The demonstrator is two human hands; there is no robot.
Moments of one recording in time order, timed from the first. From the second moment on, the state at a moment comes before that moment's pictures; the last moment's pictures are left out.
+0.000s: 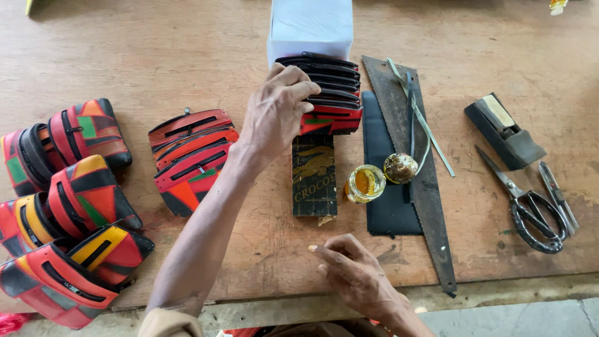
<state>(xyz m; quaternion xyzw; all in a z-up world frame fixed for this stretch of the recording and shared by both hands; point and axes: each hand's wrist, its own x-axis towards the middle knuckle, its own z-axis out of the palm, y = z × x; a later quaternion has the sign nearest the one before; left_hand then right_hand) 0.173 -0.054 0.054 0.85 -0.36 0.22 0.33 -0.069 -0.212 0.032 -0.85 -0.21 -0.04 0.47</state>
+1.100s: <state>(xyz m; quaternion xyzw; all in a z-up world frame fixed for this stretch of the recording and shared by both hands) 0.049 0.067 0.007 0.97 -0.15 0.10 0.18 -0.069 -0.208 0.022 -0.87 -0.09 -0.02 0.49</state>
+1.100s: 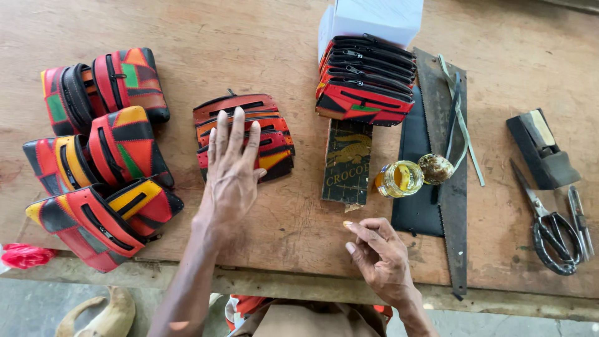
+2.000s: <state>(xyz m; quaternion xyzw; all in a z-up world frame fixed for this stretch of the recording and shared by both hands) 0.000 0.010 0.009 0.92 -0.21 0.05 0.31 -0.013 -0.298 0.103 -0.98 -0.18 -0.04 0.12</state>
